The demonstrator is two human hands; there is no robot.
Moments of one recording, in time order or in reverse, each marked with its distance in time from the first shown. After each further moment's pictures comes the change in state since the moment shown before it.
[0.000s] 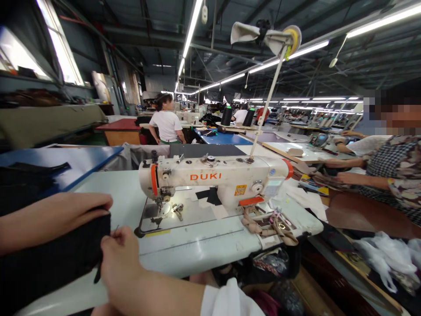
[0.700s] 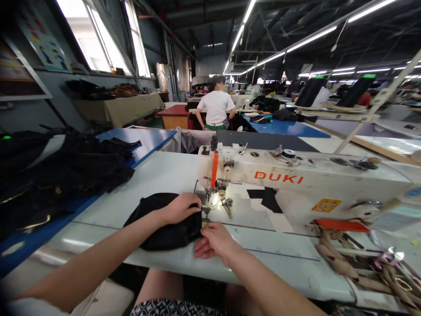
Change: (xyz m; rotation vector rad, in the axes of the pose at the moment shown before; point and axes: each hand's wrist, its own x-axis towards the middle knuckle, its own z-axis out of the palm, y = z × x) left_hand 0.037 -0.069 0.119 0.285 -0.161 0.232; right_hand 0.045 0.002 -0.094 -0.512 -0.258 0.420
